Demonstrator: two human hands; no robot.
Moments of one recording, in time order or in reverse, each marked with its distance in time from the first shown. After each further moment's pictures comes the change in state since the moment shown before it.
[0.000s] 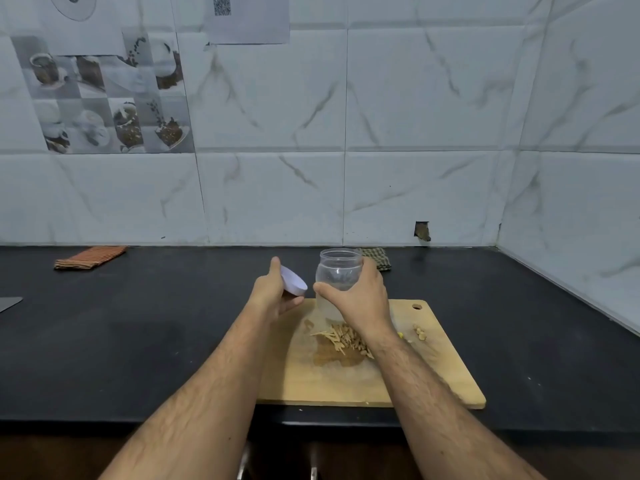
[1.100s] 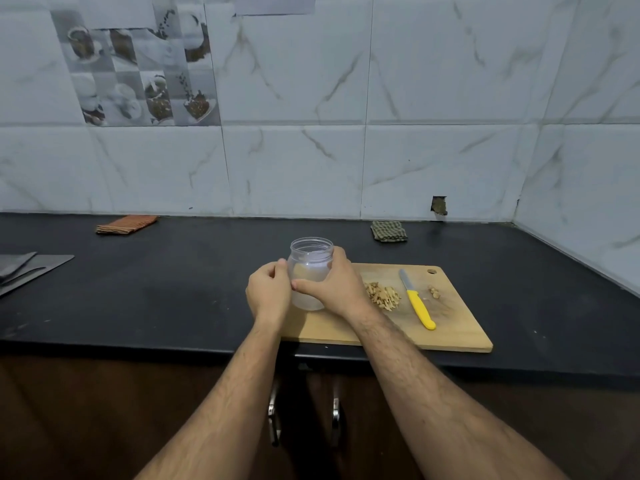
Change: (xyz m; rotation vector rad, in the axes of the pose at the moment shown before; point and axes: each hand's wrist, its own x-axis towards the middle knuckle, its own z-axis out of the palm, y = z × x) left_hand -0.098 -0.040 -0.047 0.345 0.390 0.418; right_hand -0.061 -0.030 0.042 -0.073 -0.273 -0.051
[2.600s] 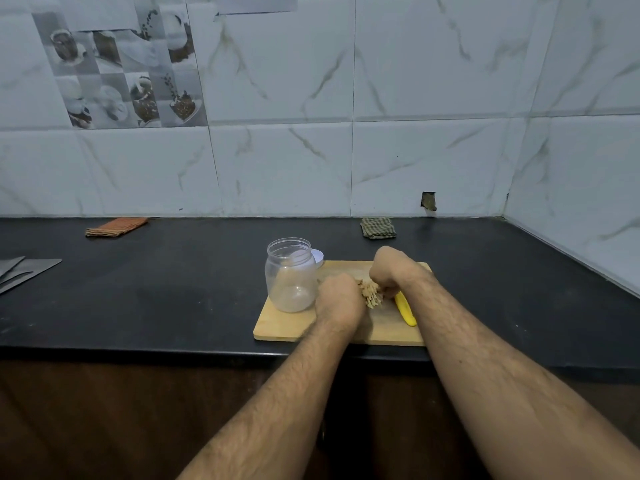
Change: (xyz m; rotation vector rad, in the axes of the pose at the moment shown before) left_hand -0.067 0.045 0.095 0.878 -0.445 0.208; right_hand 0.036 0.032 -0.100 -0.545 -0.258 0.385
